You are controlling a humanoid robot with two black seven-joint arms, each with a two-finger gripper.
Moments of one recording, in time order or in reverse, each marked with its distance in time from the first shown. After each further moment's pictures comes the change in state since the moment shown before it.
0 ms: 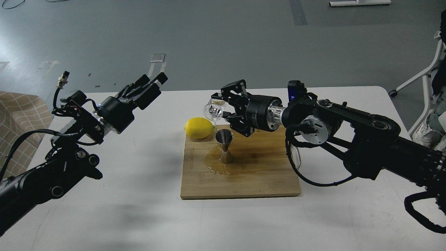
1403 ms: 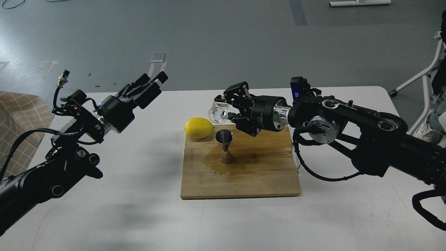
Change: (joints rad) left arm -0.004 -0.002 0.000 0.000 0.000 0.000 0.000; right arm 0.014 -0.030 -0.019 0.004 -0.091 0.062 0.009
